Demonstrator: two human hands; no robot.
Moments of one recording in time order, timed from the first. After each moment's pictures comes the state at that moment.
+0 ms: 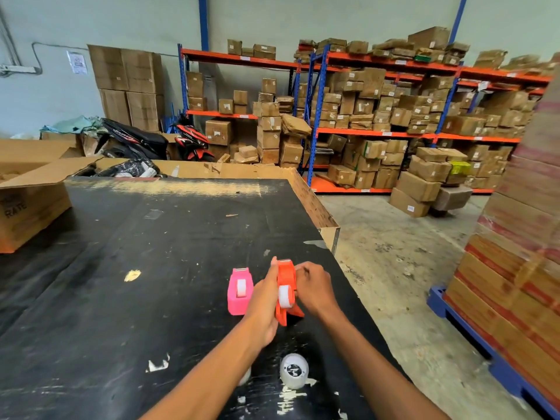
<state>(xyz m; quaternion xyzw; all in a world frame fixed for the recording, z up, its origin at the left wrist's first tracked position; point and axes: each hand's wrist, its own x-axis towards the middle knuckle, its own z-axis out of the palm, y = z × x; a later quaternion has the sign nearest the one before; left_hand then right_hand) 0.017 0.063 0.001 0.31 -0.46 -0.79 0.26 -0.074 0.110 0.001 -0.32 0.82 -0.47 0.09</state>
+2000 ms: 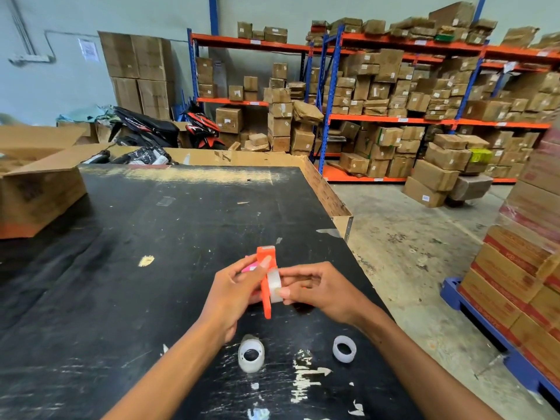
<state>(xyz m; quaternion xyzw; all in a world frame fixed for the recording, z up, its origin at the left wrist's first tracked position) 0.091 0.046 0.019 0.28 -0.55 -0.71 0.33 -0.049 0.152 0.030 -0.51 0.62 -0.48 0.35</state>
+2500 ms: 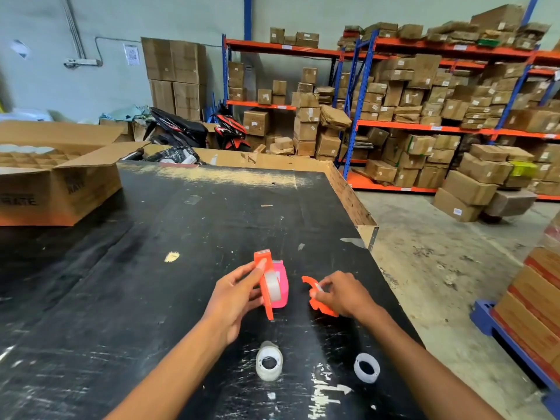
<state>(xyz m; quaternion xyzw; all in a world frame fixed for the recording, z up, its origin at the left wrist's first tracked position) 0.104 0.017 0.004 0.33 -0.48 -0.74 0.33 -0.102 0.092 -0.021 -0.44 0.87 -0.18 0.15</state>
